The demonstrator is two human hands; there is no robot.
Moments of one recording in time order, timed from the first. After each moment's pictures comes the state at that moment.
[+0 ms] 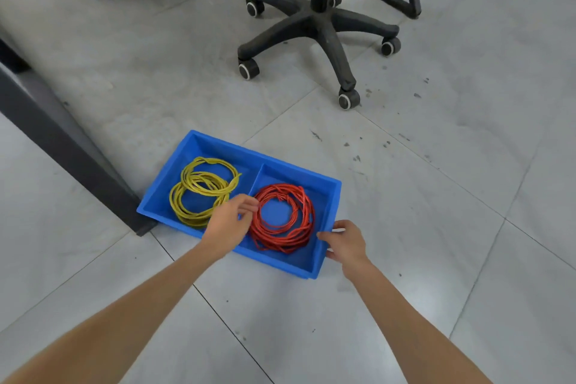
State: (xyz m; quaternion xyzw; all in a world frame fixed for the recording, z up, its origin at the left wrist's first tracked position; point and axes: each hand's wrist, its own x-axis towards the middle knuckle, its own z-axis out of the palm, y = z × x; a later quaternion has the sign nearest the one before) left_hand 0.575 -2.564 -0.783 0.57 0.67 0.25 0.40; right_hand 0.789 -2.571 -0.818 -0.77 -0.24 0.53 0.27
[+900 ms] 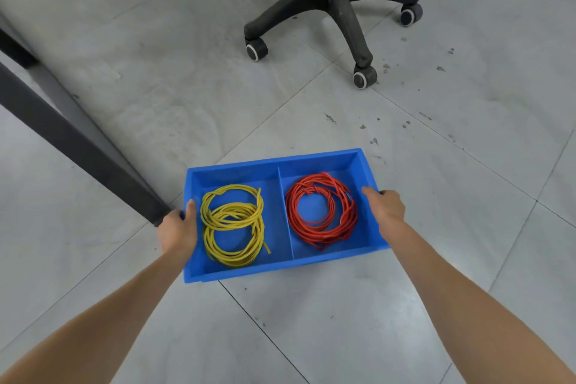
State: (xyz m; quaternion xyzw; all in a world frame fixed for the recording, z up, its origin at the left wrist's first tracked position) left_hand 0.497 -2.582 -0.809 0.31 0.88 0.19 0.30; right_hand 0.821 -2.525 -0.808 -0.84 -0.31 0.40 0.19
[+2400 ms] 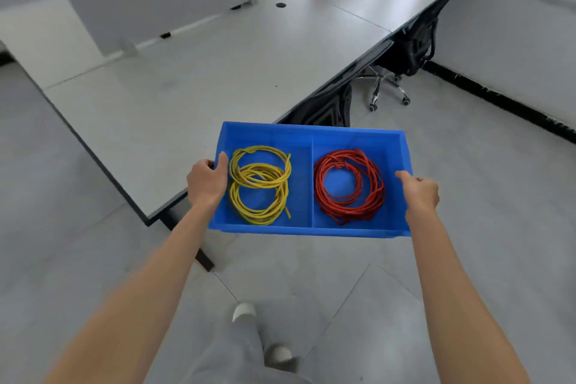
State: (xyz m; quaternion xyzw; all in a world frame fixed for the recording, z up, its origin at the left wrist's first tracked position) left_hand 0.608 -2.574 -0.001 0.40 0.80 0.37 0.25; right_hand 0.928 -2.582 0.025 -0.82 -0.26 0.32 0.39
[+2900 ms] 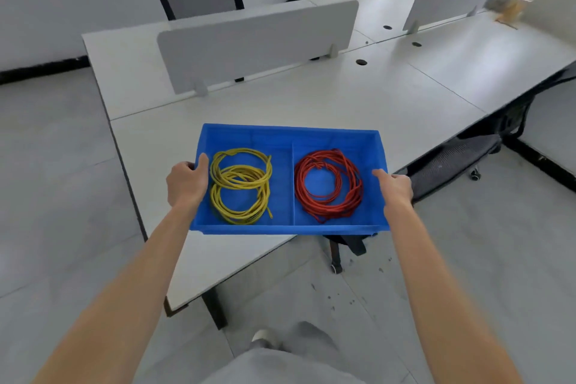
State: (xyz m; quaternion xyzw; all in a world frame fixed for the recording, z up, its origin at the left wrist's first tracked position) left_hand 0.432 -2.399 0.013 0.27 0.84 0.43 0.19; right_hand 0.743 -2.310 0.035 -0.75 -0.39 0.42 0.33
